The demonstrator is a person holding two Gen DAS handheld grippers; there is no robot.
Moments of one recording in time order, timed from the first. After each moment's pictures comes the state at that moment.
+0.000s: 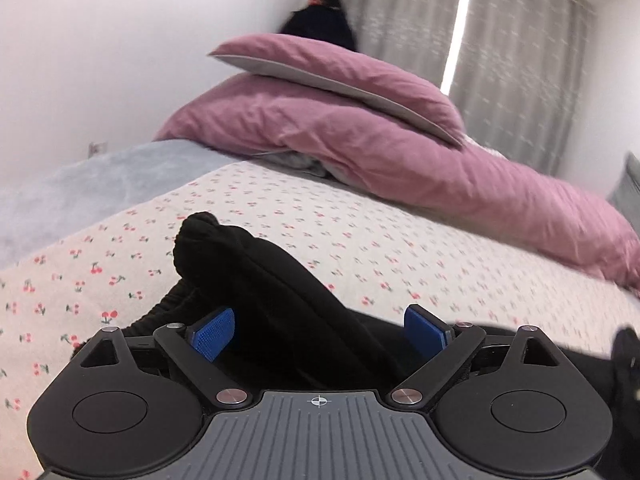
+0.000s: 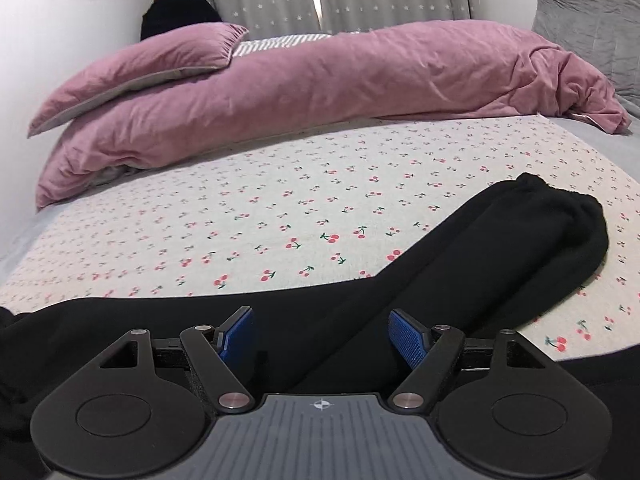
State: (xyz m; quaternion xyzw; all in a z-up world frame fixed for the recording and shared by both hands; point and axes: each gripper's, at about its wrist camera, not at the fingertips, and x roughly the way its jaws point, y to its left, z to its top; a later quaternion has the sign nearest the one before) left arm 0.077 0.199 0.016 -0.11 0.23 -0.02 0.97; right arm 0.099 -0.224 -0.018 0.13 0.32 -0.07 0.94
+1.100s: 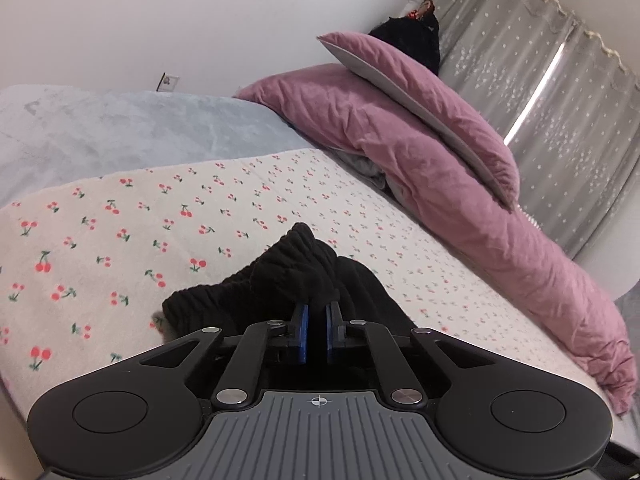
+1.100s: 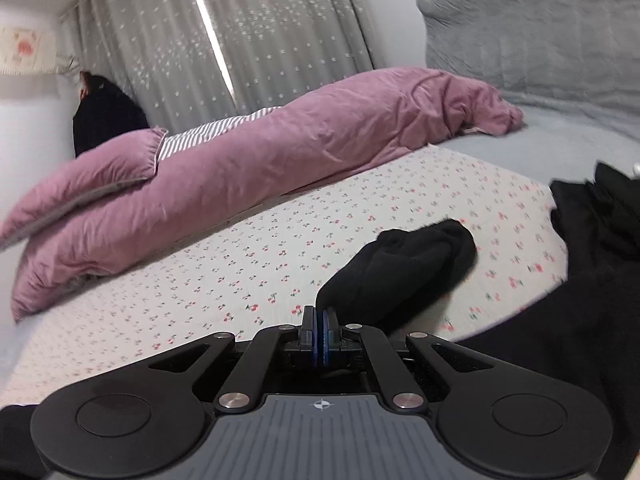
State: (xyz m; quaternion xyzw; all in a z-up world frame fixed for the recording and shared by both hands) left arm 0.035 0.282 0.016 -0.26 0.24 0.02 0.93; right arm -0.009 -0.279 0.032 0.22 0.22 -0.18 0.93
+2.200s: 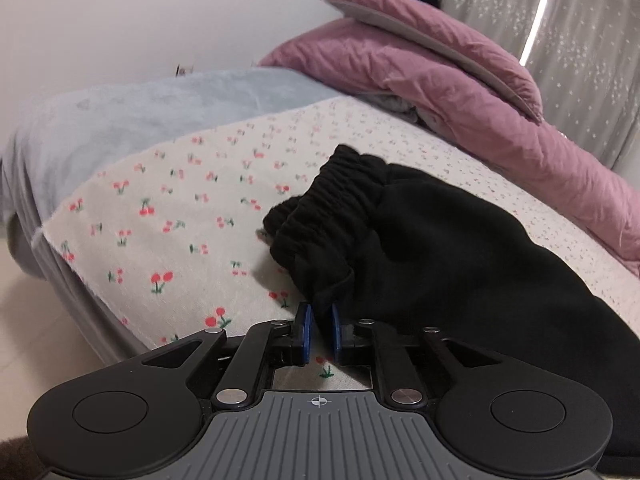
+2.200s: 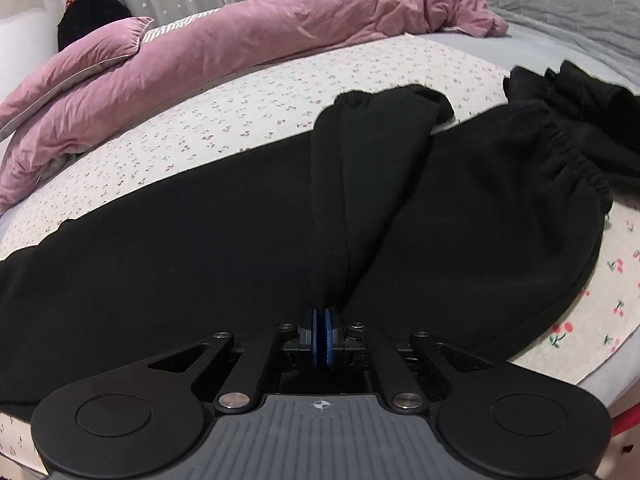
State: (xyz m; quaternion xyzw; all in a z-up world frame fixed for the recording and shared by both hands) left arm -0.024 0.285 -0.009 -0.14 0.32 0.05 0.94; right arm -0.075 -0.264 -0.031 0.20 0.37 -0.17 0.89
